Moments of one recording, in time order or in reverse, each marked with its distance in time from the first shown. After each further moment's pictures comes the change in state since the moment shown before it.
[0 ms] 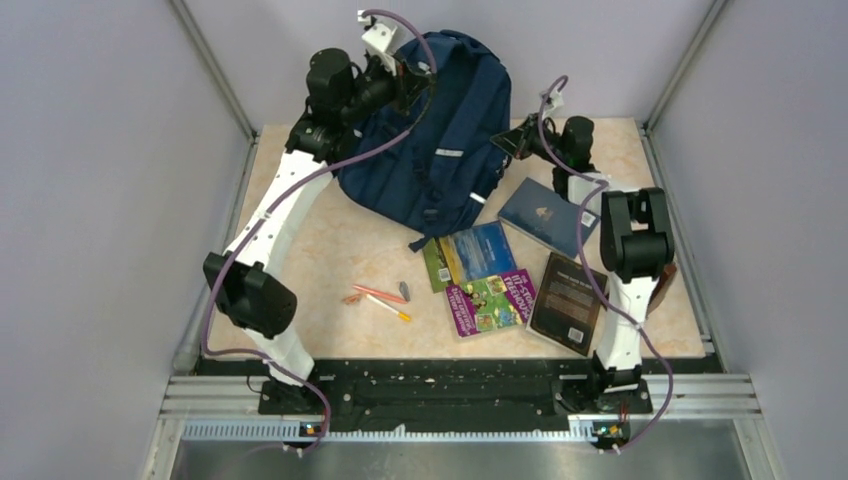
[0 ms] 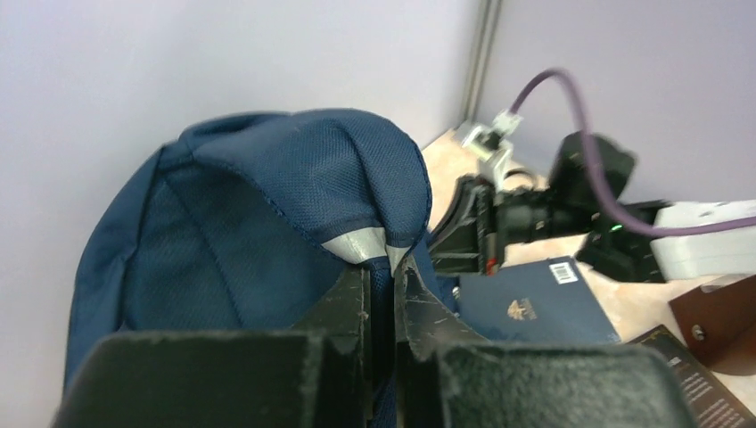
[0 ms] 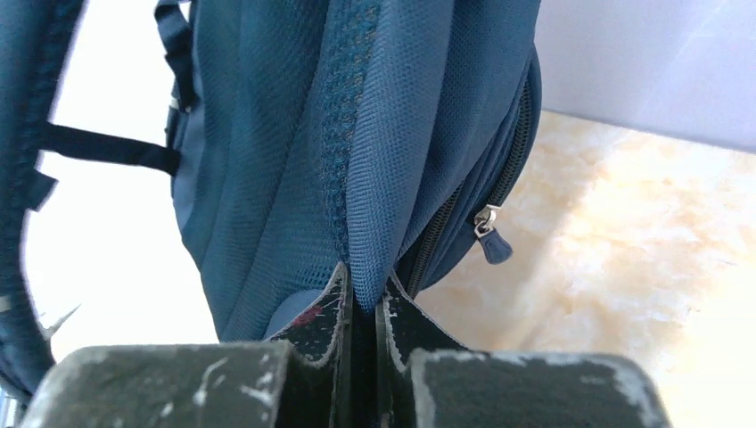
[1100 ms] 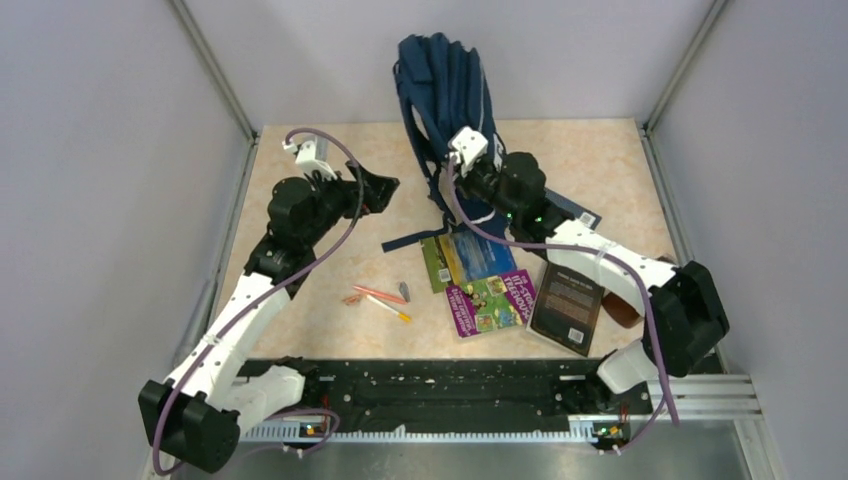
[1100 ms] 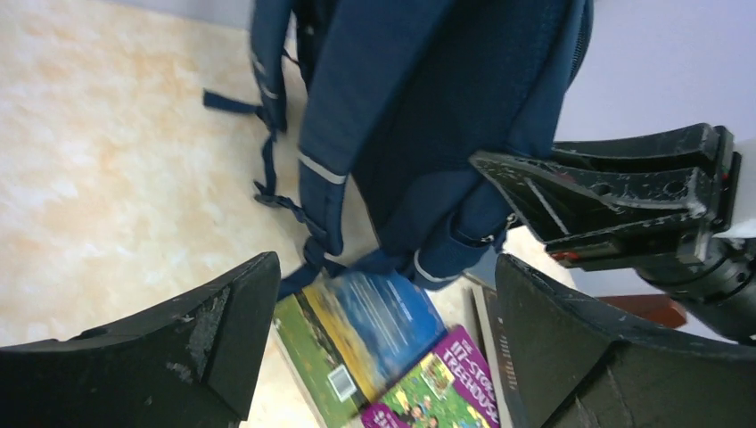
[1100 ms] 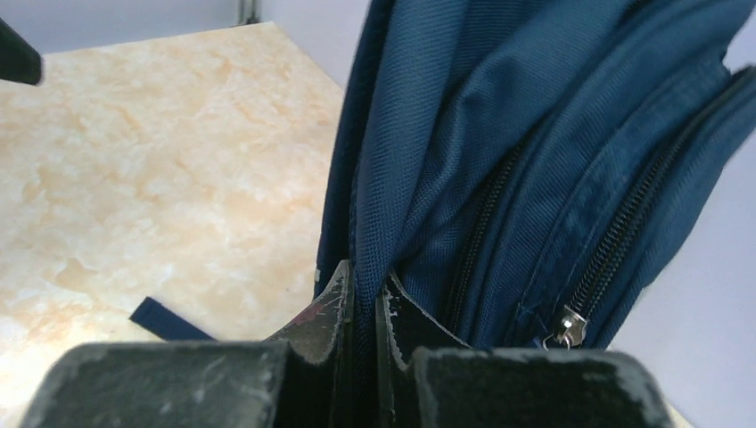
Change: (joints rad) left arm 0.032 -0.738 -0.998 0.106 -0.352 -0.500; right arm 0.539 -0.657 -0.300 -0.386 0.684 -0.876
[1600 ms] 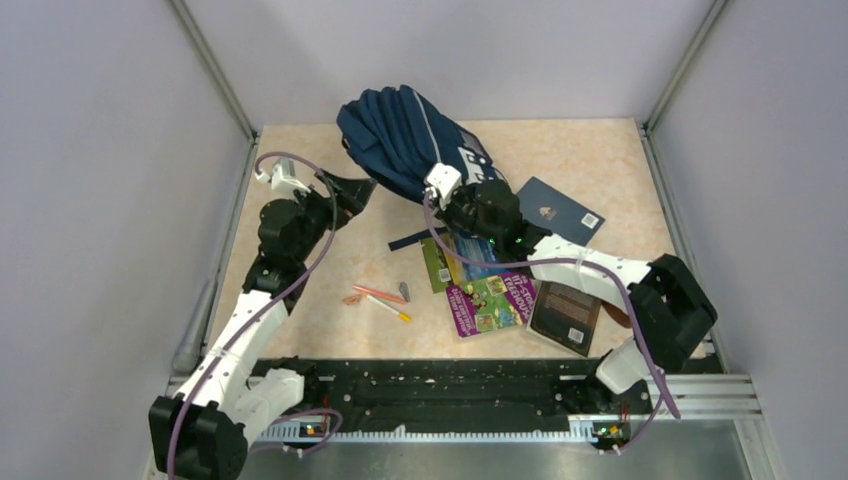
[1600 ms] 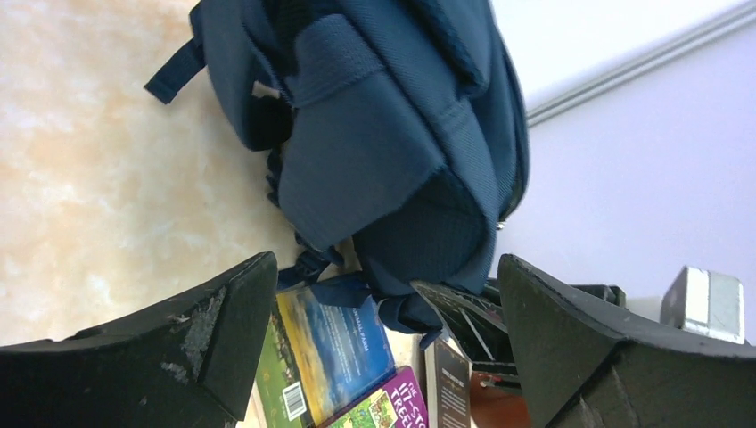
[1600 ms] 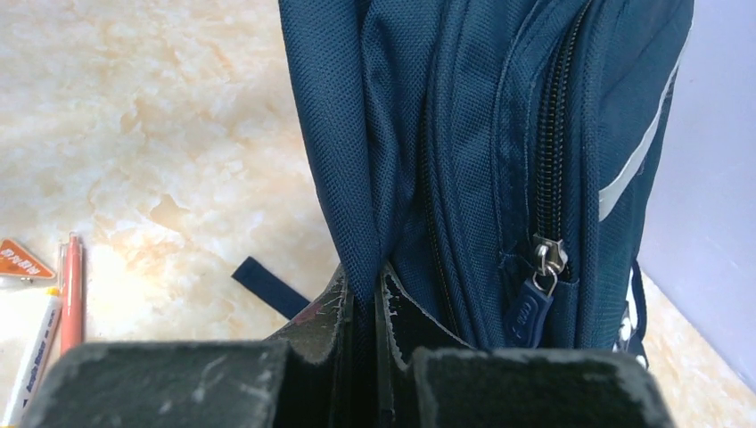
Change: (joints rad) left arm 0.111 -0.084 -0.197 0.161 0.011 -0.310; right arm 0.121 0.051 -0.111 0.043 0.001 0.017
